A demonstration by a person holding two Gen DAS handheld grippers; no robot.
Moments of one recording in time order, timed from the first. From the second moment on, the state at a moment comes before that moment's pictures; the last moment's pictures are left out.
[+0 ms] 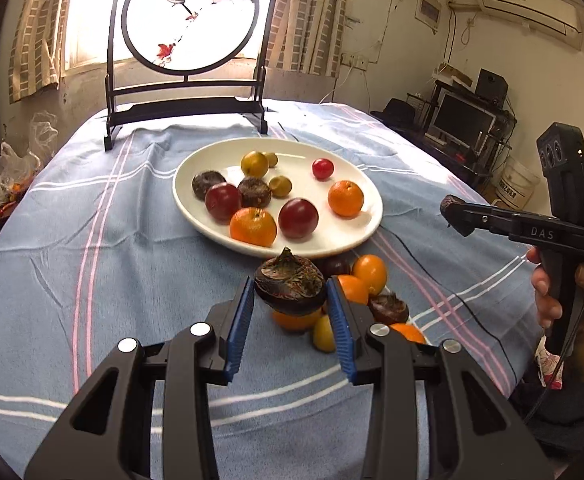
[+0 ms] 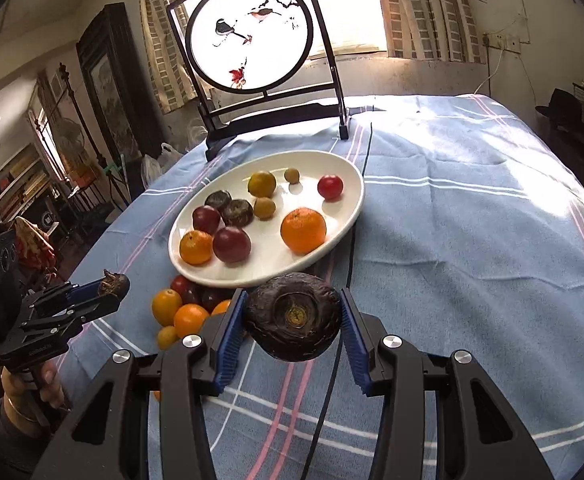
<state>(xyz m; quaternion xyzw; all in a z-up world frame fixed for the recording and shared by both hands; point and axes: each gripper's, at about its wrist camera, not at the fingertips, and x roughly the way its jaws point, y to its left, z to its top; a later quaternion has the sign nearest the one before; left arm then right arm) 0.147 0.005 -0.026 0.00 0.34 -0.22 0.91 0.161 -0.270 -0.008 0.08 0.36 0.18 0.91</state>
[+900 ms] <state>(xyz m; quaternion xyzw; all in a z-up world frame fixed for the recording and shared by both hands) 0.184 -0.014 -0.023 0.05 0.37 -0.23 0.90 0.191 -0.251 -0.028 0.09 0.38 0.21 0.90</state>
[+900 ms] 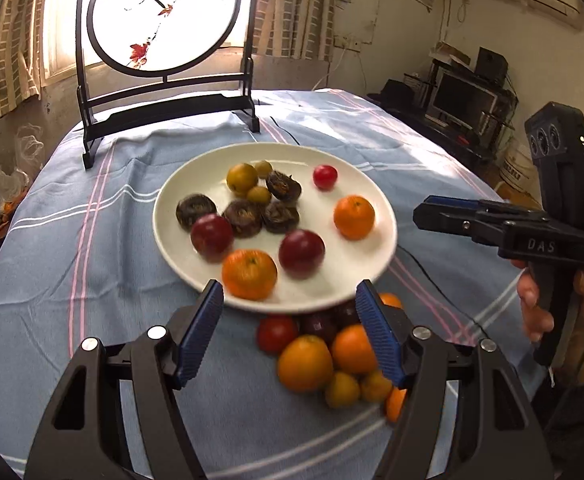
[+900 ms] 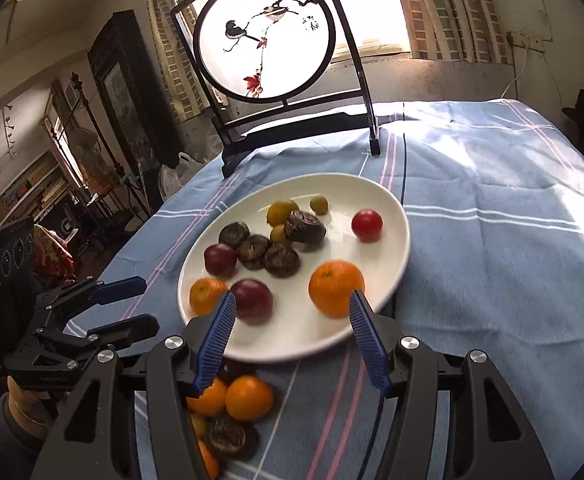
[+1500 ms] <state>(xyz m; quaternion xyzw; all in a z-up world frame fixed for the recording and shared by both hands) 0.112 0.005 -0.066 0.05 0.40 -0.21 0.89 0.108 -0.160 -0.075 -0.02 0.44 0.25 0.86</state>
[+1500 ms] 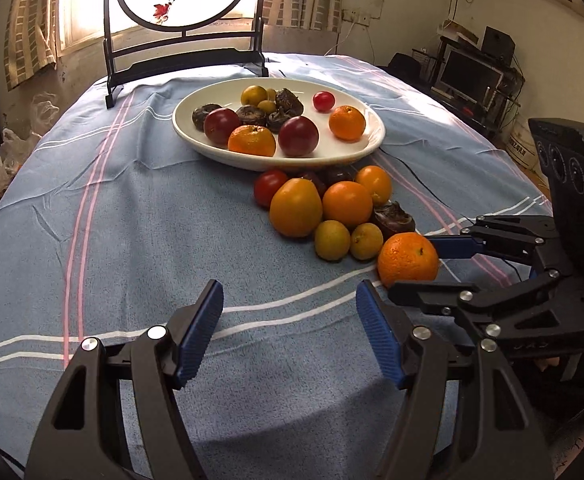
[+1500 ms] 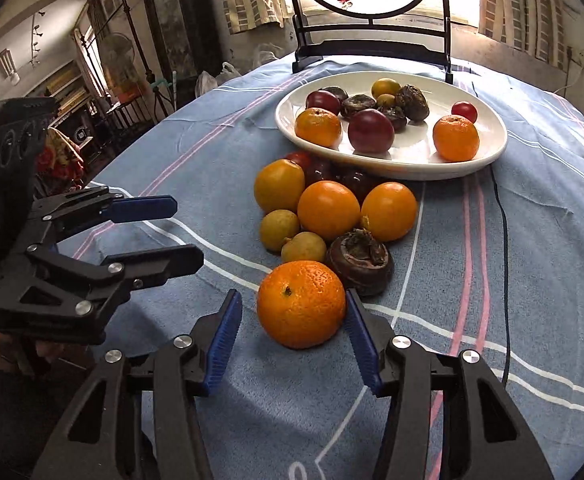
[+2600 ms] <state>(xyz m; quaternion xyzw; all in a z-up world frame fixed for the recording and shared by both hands) 0.150 -0.057 -0.080 0.08 0.43 -0.18 0.88 0.104 -0.266 -0.066 0.08 0.37 0.21 0.90</state>
